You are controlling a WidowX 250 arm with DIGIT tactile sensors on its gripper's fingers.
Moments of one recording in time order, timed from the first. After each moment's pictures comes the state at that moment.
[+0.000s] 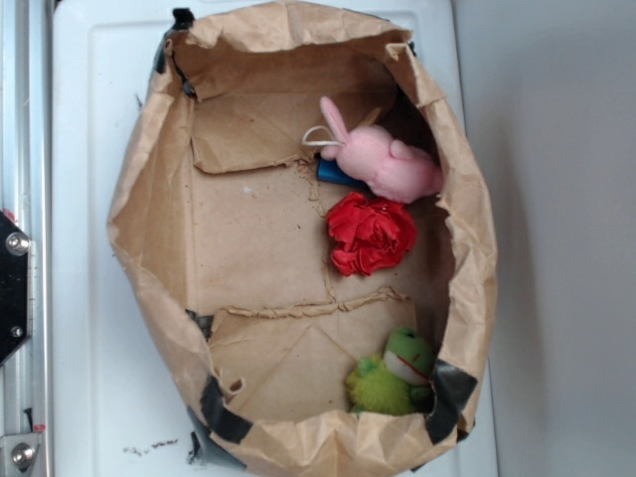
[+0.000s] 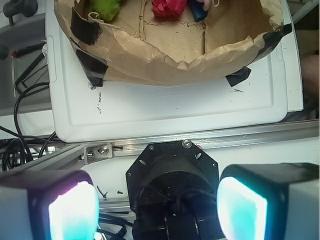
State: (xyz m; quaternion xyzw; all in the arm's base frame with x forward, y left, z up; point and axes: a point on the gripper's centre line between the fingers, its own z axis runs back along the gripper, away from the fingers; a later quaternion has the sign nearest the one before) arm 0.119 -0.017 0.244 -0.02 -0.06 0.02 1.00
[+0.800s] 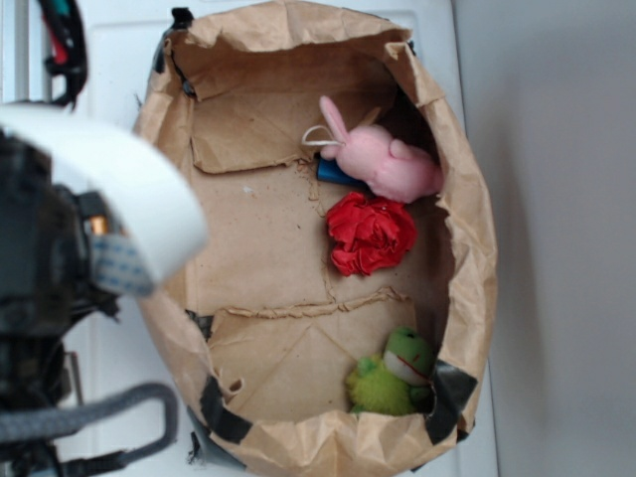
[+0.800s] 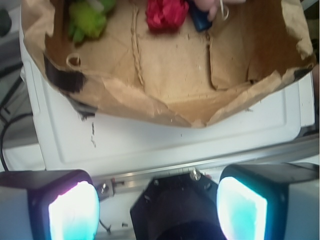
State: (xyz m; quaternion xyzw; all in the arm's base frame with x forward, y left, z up) arm 0.184 -0.017 0.210 -0.01 -0.05 0.07 1.00
